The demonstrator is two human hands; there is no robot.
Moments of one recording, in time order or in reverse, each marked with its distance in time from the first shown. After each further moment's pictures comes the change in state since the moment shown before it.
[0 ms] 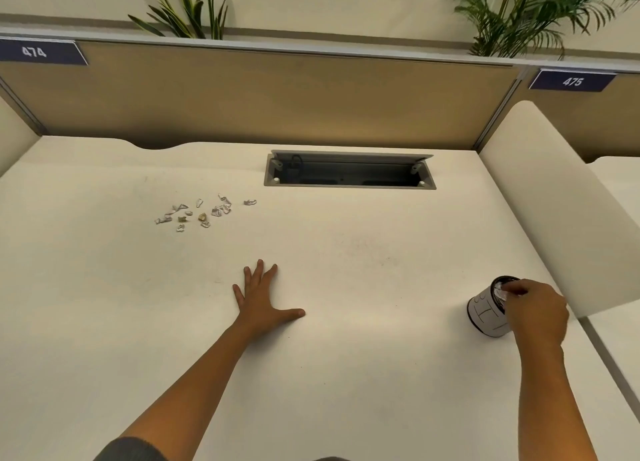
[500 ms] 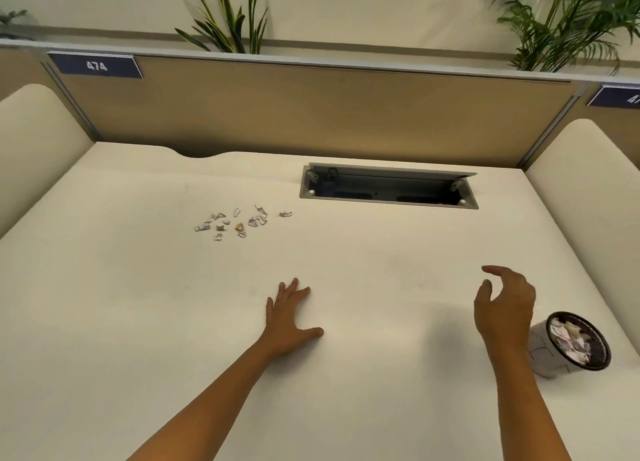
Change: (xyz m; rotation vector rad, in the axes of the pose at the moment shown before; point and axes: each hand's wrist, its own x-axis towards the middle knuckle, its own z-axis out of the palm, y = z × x) left_hand -0.010 -0.014 -0.017 -0.115 -0.055 0.129; right_hand -0.034 -0.084 0.071 0.249 0.056 -0.316
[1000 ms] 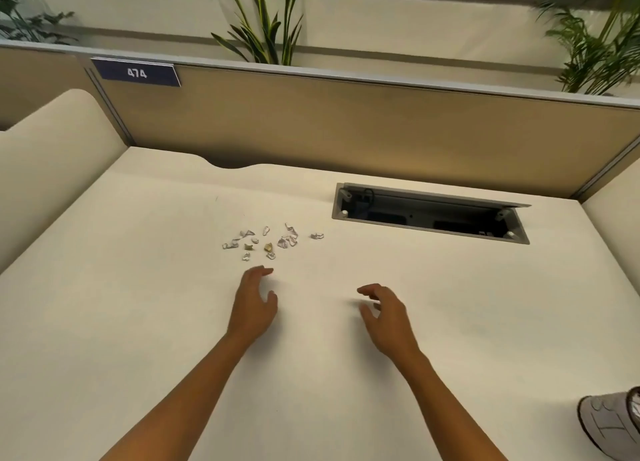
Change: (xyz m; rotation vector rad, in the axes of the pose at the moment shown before) left_hand 0.049 -0.054 -0.108 -0.117 0.508 -0.052; right_hand -0.053 -0.132 0.162 0.303 -0.724 -0.137
